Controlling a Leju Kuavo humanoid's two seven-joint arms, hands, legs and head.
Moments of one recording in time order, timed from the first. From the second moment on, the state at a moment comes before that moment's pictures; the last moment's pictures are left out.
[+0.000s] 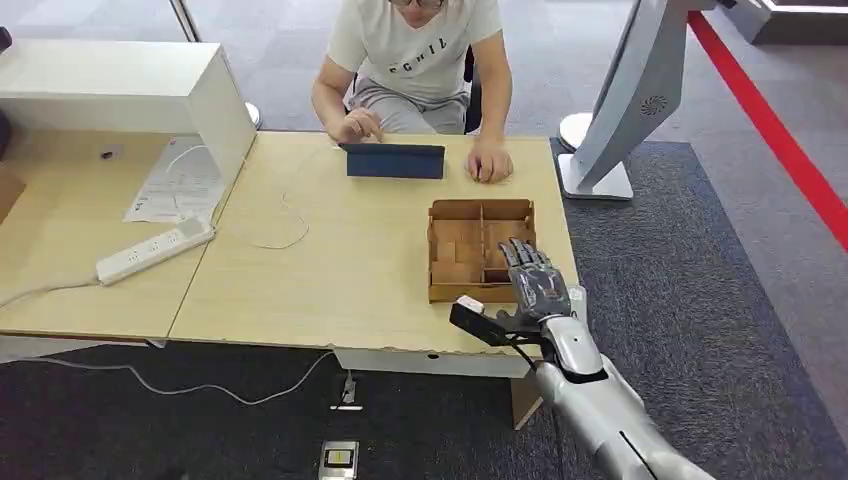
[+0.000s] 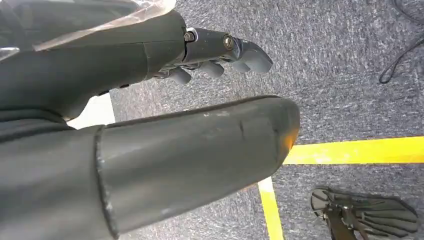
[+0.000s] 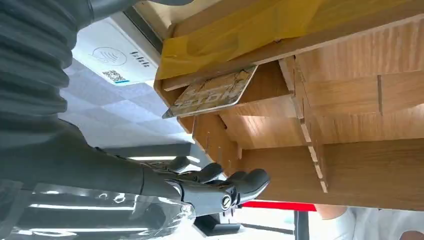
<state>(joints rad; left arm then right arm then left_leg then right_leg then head) -0.19 0.43 -1.08 -0.21 1.16 -0.12 0.11 -0.64 -0.02 0.61 -0.53 1.10 -0.31 0.02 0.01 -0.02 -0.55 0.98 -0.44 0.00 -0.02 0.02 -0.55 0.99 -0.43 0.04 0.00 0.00</state>
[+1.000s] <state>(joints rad) -0.19 0.45 -1.11 -0.21 1.15 -0.14 0.10 -0.66 -0.04 0.63 -0.52 1.08 -0.27 0.01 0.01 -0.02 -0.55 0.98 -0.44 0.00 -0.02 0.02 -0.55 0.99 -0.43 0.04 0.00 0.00</state>
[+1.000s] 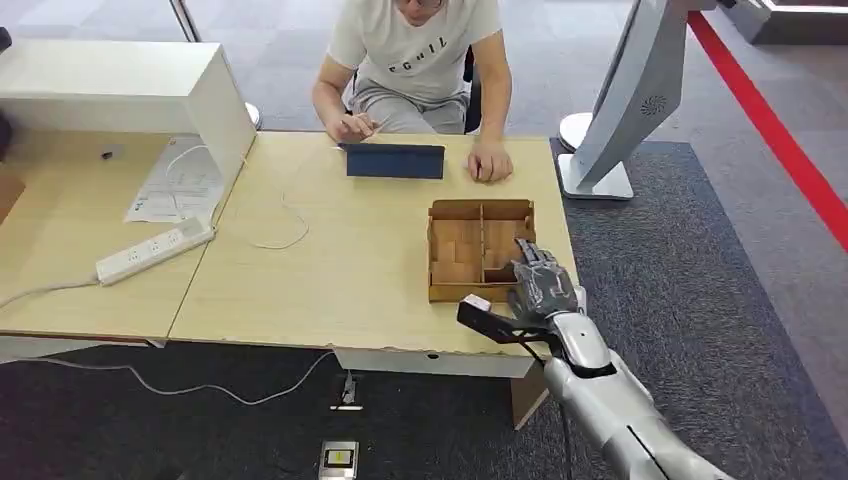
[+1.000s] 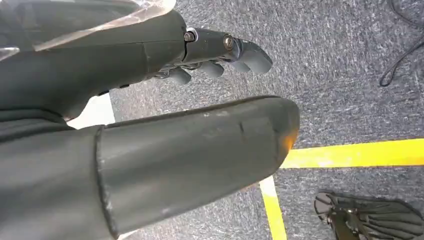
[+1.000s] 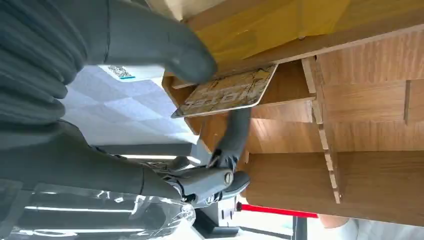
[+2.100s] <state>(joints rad) -0.19 0.45 -1.11 -0.22 1.16 -0.13 0.09 -0.65 0.00 0.64 -0.52 1.08 -0.31 -0.02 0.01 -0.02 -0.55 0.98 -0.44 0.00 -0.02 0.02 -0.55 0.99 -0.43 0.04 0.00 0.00</state>
